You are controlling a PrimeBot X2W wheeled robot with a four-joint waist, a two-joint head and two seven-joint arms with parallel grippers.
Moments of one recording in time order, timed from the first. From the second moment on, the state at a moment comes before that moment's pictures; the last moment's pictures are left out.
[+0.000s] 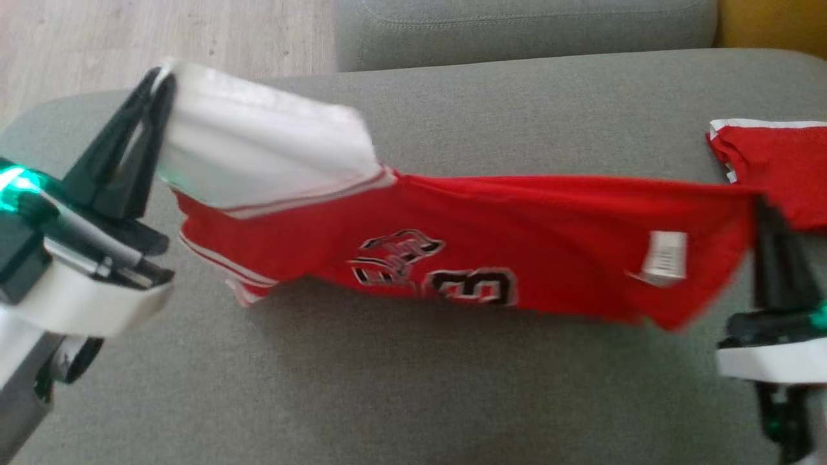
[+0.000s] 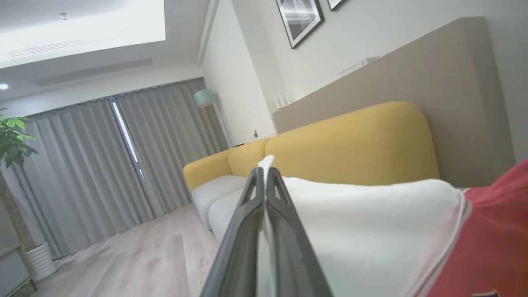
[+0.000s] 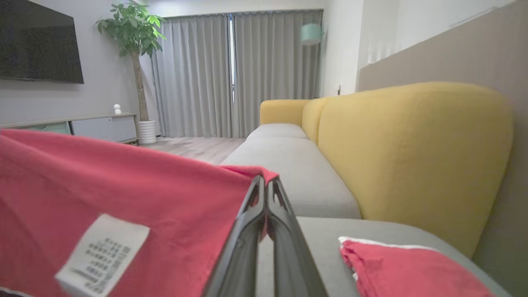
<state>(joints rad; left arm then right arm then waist) -0.58 0.87 -0.71 -0.19 -0.65 0.13 -0.26 -0.02 -0.21 -0.02 0.00 0.22 0.13 -0.26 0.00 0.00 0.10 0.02</state>
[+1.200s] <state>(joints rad) -0.62 0.61 -0.79 0.07 -0.56 -0.02 -0.25 -0.39 -0.45 0.39 0.46 0.74 0.13 0.08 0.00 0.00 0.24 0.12</state>
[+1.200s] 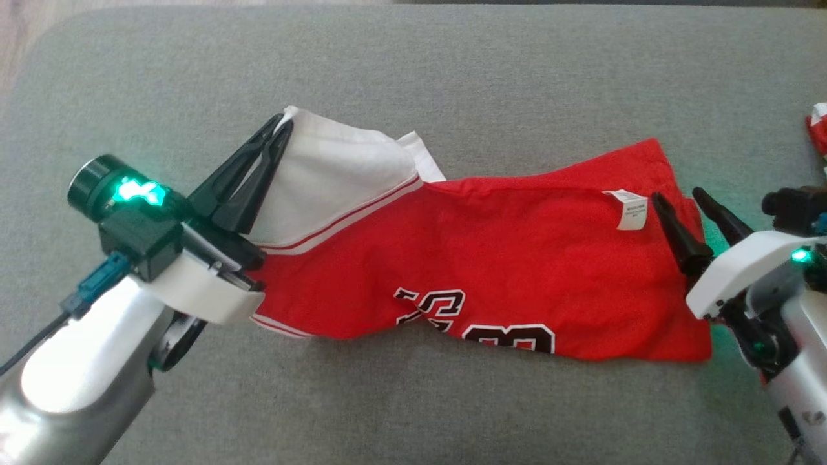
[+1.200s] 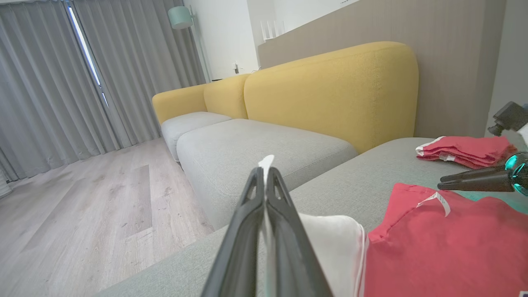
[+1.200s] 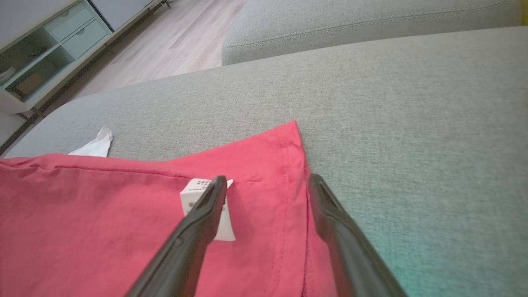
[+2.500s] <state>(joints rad) -0.59 0.56 -0.59 0.03 -0.45 -0.08 -0.26 -0.54 -0.63 0.51 0.43 0.98 0.13 -0.13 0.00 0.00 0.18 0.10</state>
